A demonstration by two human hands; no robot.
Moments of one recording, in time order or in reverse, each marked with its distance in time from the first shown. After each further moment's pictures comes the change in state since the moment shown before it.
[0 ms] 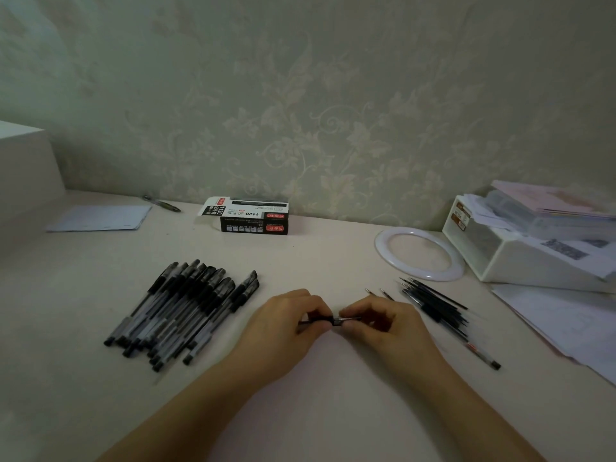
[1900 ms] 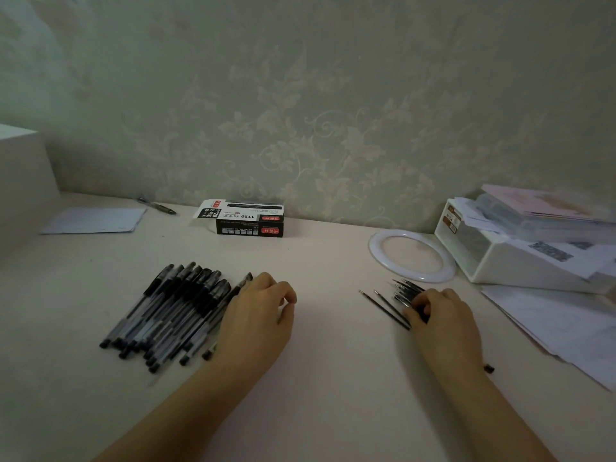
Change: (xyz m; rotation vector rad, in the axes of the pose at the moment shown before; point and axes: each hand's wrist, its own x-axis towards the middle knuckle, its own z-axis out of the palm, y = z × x) left_hand -0.002 -0.003 -0.009 0.215 0.246 -0.129; right_hand -0.003 0.008 -0.043 -0.765 0.442 0.268
